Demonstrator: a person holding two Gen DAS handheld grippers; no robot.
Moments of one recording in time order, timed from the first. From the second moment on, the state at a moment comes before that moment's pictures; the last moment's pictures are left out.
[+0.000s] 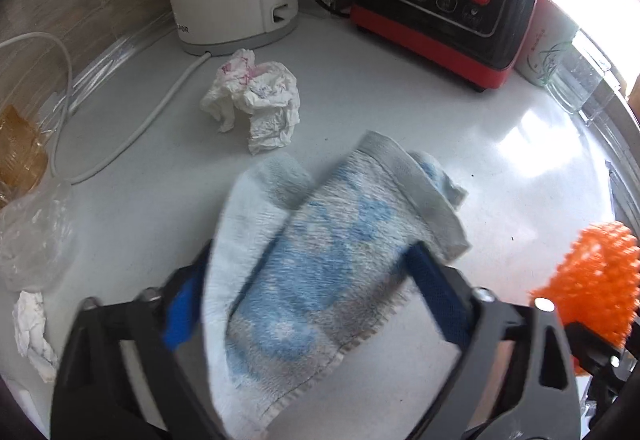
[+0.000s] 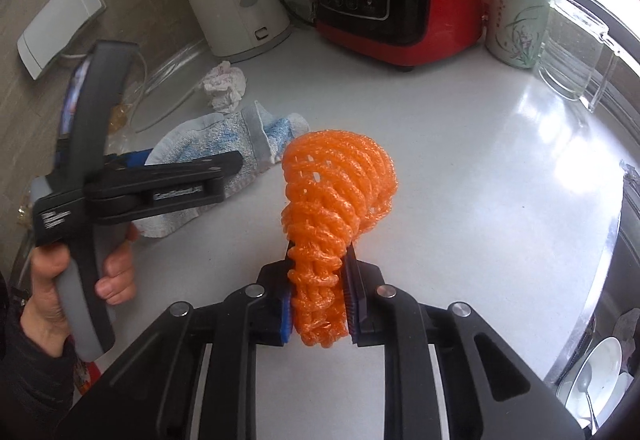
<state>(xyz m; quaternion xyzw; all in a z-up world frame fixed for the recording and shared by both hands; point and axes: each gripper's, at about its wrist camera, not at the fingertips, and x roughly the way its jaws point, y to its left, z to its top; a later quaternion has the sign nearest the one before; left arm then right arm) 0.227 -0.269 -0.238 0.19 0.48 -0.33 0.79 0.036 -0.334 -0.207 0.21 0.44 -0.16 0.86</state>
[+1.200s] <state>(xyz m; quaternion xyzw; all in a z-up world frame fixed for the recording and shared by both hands) -0.004 -0.109 -0.107 0.12 0.44 -0.32 0.83 -0.077 -0.246 -0.135 0.13 0.42 -0.03 0.90</state>
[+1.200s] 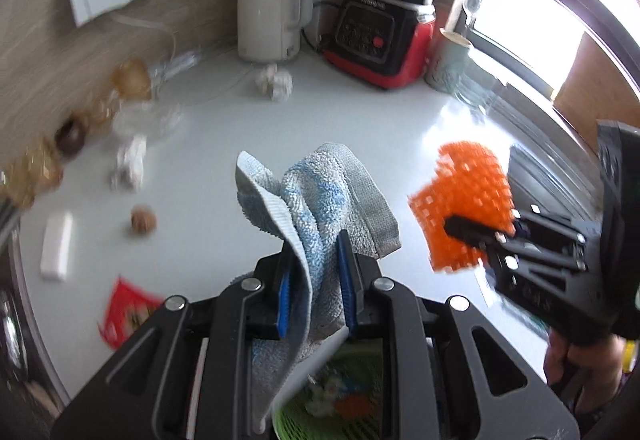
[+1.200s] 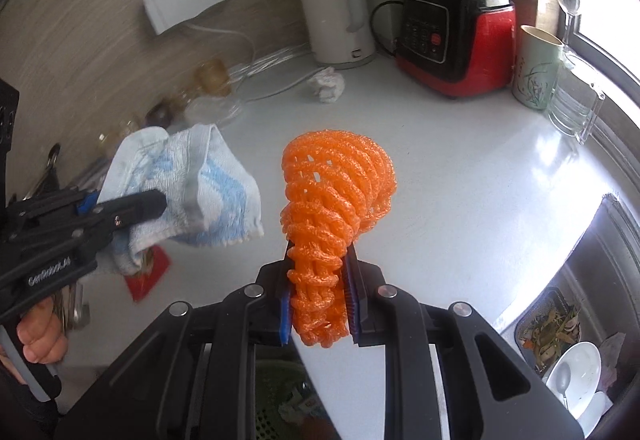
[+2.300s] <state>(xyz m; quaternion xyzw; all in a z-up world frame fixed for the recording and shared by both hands) -0.160 -0.064 -0.201 0.17 0.60 -0.31 0.71 -0.179 -0.204 -0.169 0.07 0.49 0.06 0.87</state>
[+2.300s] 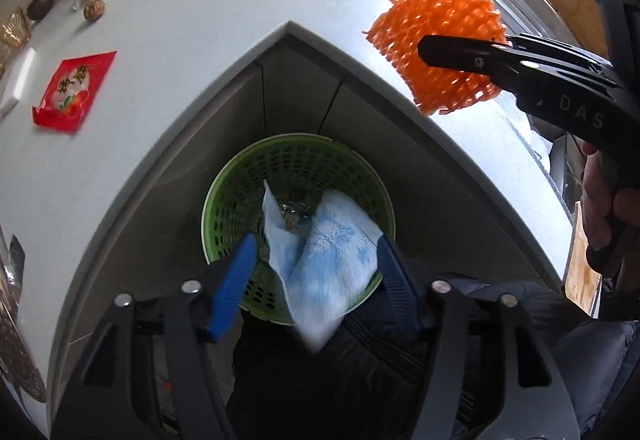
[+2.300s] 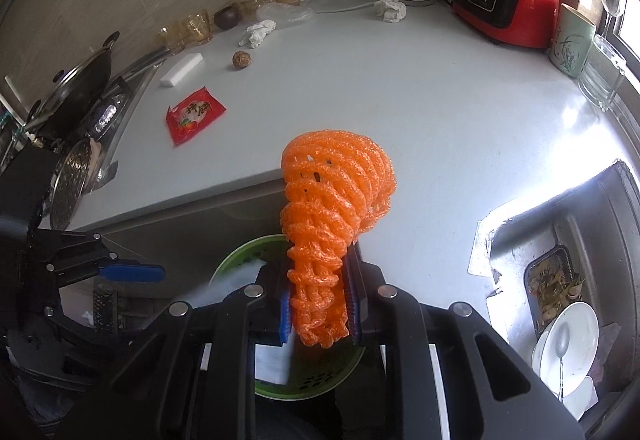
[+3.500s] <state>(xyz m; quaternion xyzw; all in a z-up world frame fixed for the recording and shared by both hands) -0.087 -0.007 -0.156 0.14 0.52 -0.16 0.83 -0.190 -0.140 -0.219 0.02 0.56 0.17 0.81</state>
